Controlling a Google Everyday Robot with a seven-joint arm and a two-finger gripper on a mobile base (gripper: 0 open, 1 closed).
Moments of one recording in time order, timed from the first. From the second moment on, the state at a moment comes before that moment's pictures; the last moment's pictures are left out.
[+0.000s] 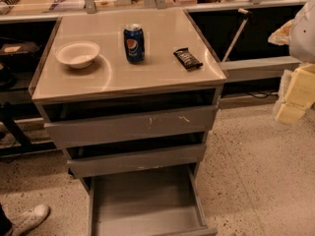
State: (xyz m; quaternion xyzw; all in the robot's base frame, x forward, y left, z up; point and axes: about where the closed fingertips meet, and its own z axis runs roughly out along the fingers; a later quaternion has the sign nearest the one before) arm 0.438 -0.216 0.979 -0.60 0.78 -0.04 0.16
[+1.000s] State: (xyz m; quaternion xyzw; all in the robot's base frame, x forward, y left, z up) arm 0.469 -0.215 0.953 -0.53 0.83 -0.05 0.15
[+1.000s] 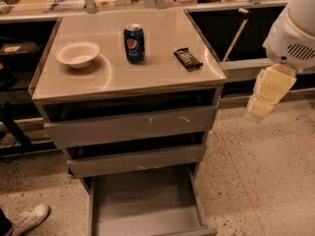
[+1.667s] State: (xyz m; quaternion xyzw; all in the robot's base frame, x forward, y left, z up) arm 0.529 -0.217 0.914 -0.44 0.89 -0.04 0.09
